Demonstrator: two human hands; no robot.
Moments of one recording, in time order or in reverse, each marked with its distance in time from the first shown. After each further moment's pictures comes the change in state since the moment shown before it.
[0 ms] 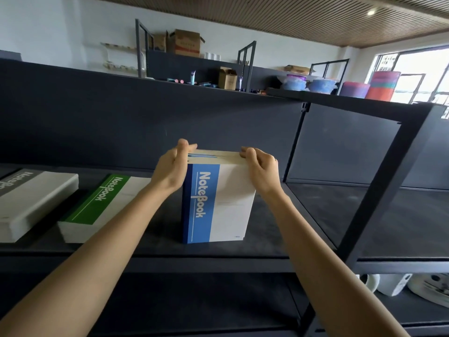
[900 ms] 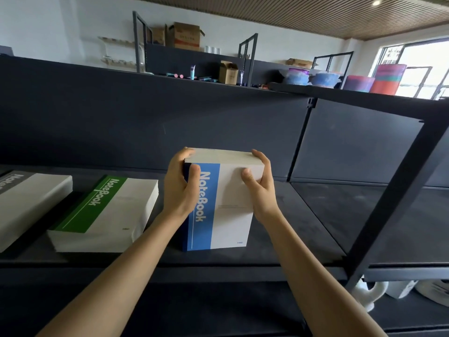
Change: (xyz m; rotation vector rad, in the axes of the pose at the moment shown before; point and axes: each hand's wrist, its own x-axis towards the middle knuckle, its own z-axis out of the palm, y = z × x) left_hand -0.009 -0.032 0.038 -0.162 0.290 0.244; right_hand -0.019 0.031 0.017 0.506 -0.156 0.061
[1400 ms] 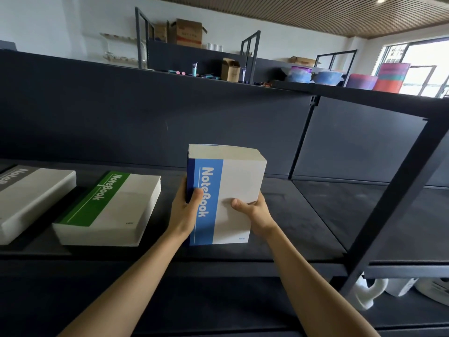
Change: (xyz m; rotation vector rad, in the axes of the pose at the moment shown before) left_hand -0.037 -0.041 -0.002 -0.276 -0.174 -0.382; right_hand -0.016 0.056 -0.014 0.077 -0.137 0.276
